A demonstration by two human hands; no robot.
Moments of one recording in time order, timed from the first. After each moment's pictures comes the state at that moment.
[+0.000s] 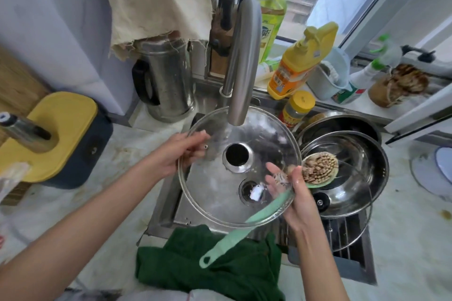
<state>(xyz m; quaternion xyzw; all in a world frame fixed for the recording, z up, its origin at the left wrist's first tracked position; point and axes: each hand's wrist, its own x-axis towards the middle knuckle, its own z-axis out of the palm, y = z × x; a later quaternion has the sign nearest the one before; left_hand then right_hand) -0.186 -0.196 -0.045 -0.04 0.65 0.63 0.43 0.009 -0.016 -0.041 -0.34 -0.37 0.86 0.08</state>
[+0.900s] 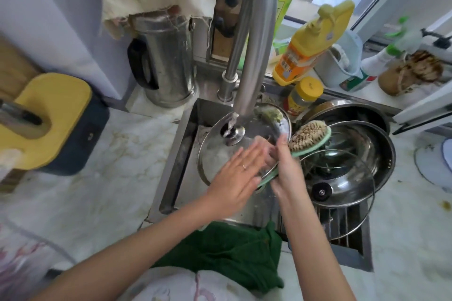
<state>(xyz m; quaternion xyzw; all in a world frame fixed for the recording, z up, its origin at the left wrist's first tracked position) -0.080 -0.153 -0.091 0.50 0.76 0.38 0.15 -0.045 -0.030 -0.042 -0.43 -0.44 0.77 0.14</state>
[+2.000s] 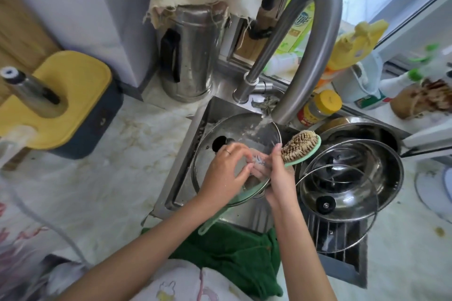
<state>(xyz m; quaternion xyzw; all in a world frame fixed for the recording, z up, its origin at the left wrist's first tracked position) -0.107 -0.175 -0.100 0.28 0.81 0.50 0.10 -0.063 -0.068 -0.055 -0.44 -0.48 0.75 0.11</state>
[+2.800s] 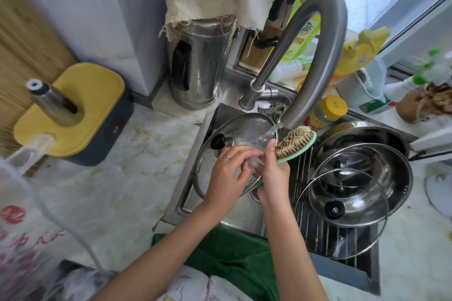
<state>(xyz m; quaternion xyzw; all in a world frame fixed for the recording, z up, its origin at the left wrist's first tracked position) -0.108 -0.186 -0.085 0.25 0.81 0.54 0.02 -0.087 -0.100 -0.047 -0.44 -0.49 0.73 0.17</state>
